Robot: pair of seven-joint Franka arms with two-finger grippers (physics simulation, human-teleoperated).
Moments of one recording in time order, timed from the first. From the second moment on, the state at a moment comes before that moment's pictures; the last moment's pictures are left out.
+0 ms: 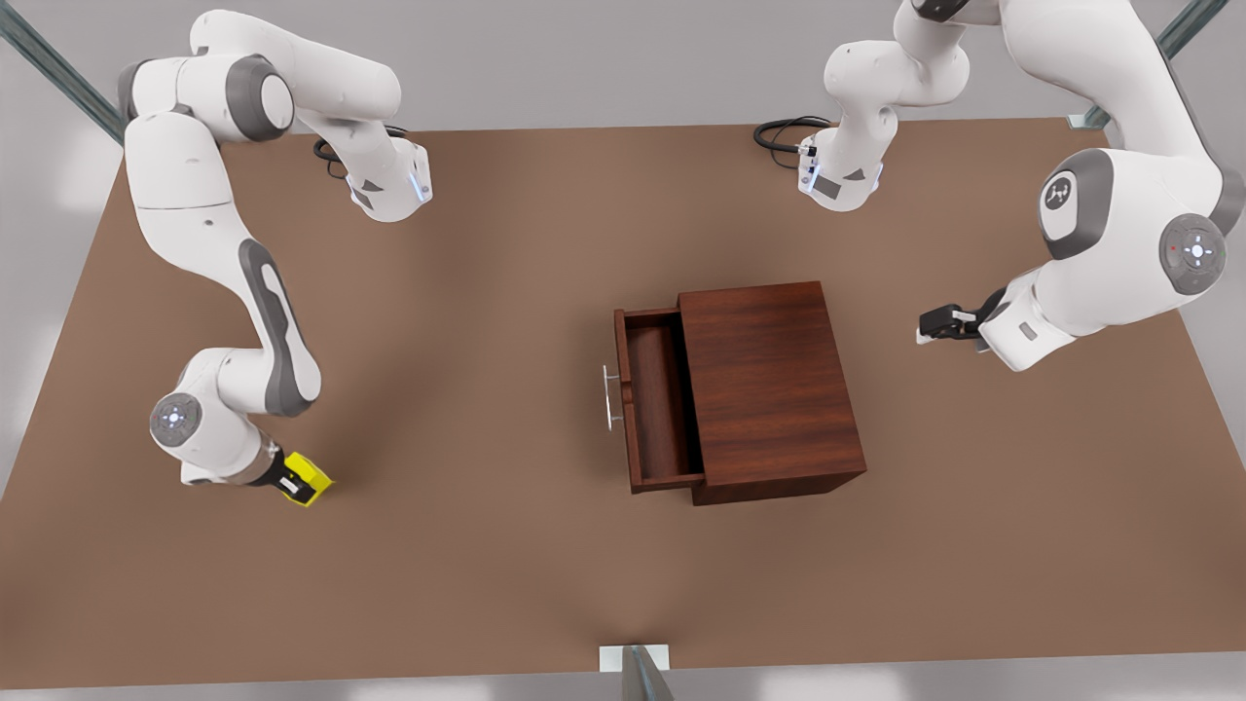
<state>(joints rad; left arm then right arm) -0.08 0.20 0.02 -1.46 -0.15 1.50 0.07 -0.18 0.58 0.10 -1.74 -0.06 2.40 0.57</state>
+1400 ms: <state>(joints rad) -0.08 0.19 0.02 -1.48 -0.15 1.50 0.08 0.60 0.88 0.28 -0.86 -0.08 1.88 2.09</state>
